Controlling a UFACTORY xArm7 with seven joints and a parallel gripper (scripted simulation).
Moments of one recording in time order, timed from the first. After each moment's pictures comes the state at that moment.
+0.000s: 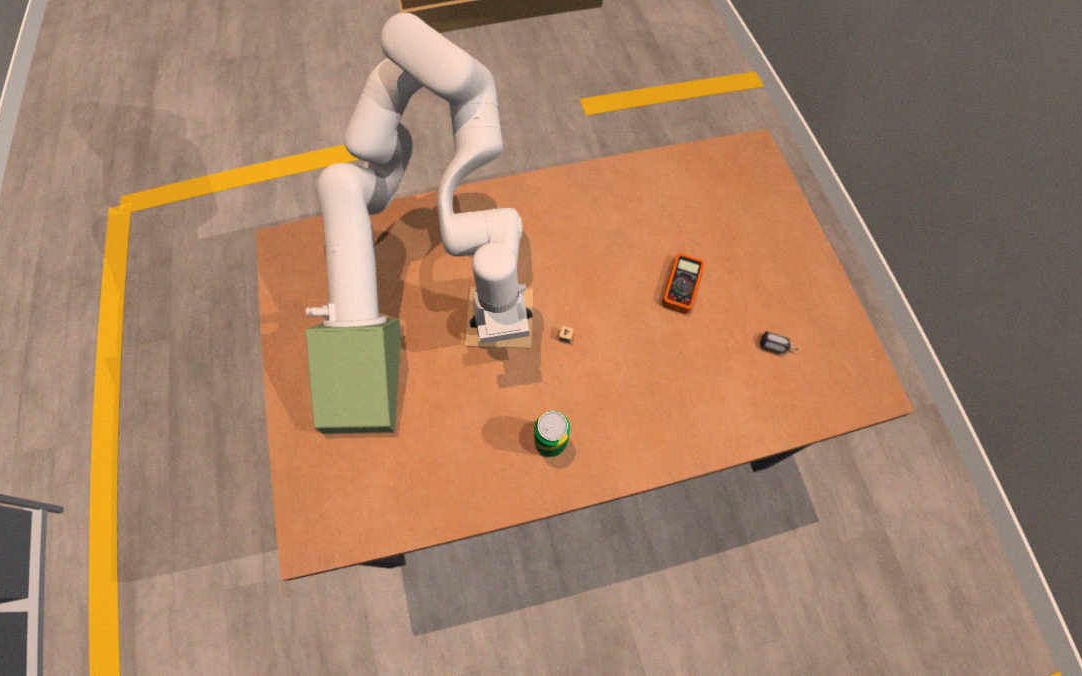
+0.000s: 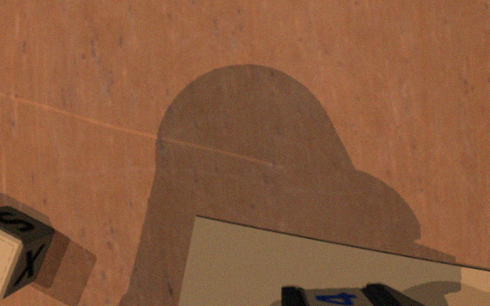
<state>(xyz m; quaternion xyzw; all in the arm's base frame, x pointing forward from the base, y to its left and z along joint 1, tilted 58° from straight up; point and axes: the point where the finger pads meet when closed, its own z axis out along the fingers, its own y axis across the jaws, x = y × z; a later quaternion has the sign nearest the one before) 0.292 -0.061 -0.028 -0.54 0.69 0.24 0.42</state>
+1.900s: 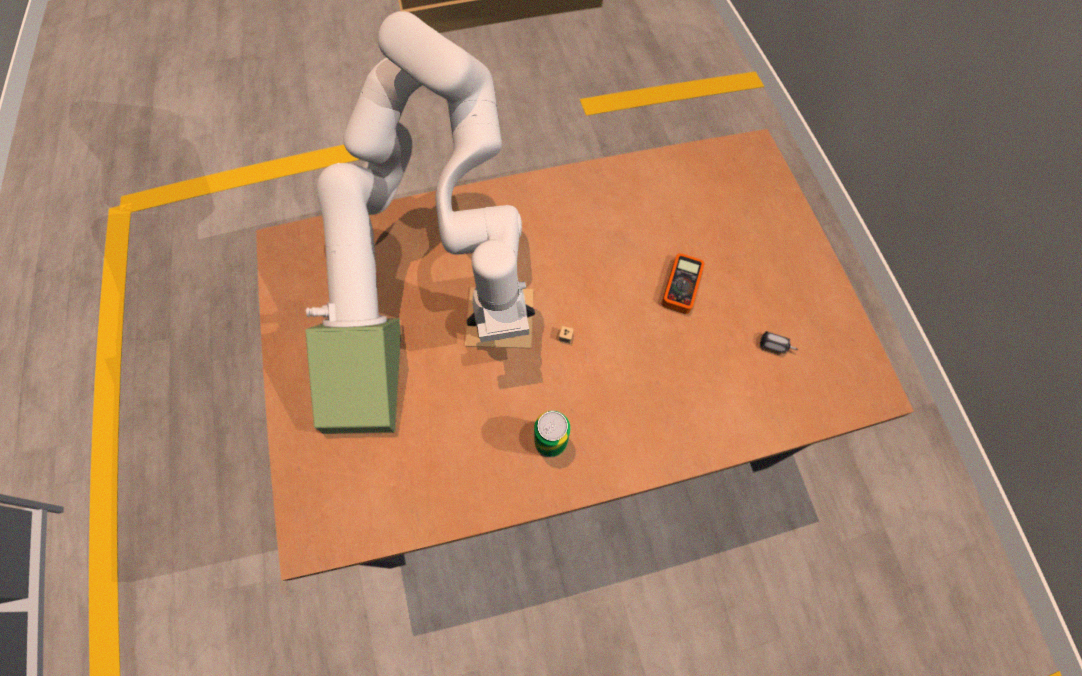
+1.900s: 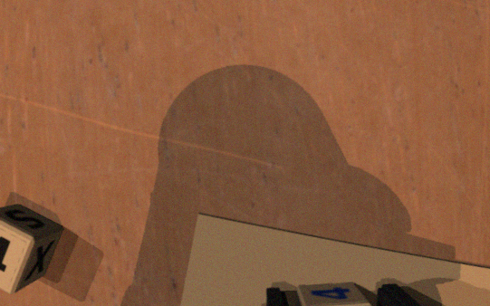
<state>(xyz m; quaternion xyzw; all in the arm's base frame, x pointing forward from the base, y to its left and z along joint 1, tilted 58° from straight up) 0.290 -0.068 -0.024 -0.54 0.69 0.24 0.42</state>
